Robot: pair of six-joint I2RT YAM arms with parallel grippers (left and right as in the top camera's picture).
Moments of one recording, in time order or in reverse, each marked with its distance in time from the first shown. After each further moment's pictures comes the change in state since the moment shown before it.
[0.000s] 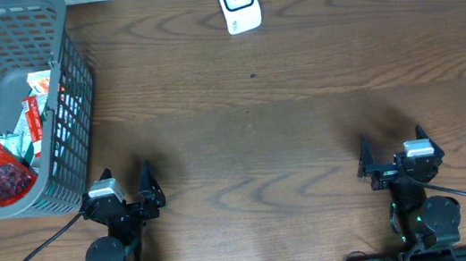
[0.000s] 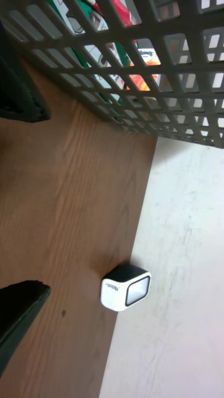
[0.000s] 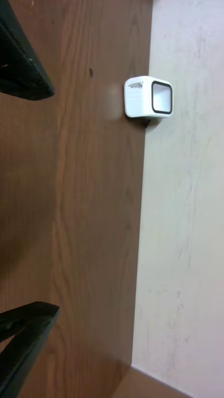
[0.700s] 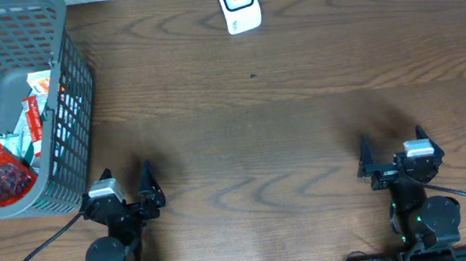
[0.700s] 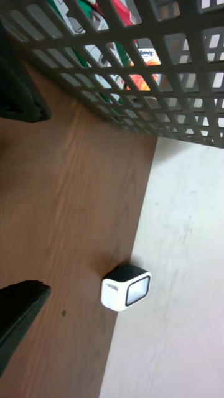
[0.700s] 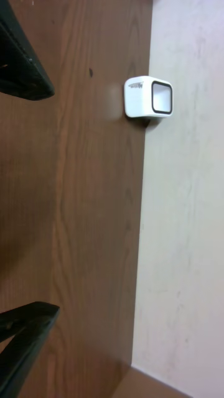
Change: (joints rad) left arm 0.000 0.000 0.004 -0.004 0.000 0.000; right arm 0.000 0.000 0.000 0.000 0.000 0.000
